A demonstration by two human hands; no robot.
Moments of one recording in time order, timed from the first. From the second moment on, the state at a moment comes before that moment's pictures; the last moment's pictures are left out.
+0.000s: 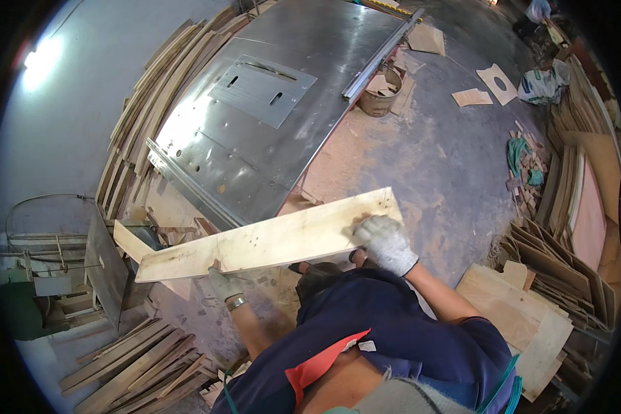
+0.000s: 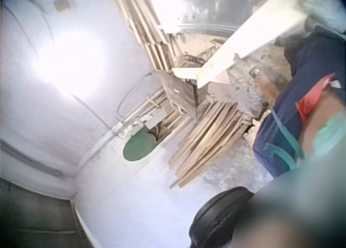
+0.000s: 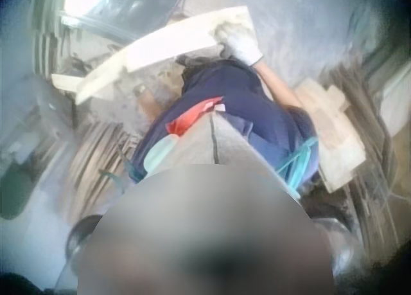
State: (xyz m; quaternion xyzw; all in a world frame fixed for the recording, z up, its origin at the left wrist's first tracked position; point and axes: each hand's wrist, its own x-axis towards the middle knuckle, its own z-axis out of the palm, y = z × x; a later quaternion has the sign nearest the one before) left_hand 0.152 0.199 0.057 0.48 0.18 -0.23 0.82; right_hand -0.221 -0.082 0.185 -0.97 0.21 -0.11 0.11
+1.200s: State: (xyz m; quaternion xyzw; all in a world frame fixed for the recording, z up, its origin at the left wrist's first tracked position) left_hand 0.086 -0.278 0.026 0.03 -0.13 -0.44 0.89; right_hand -0.310 -0.671 0.191 -0.65 0.35 -0.60 0.32
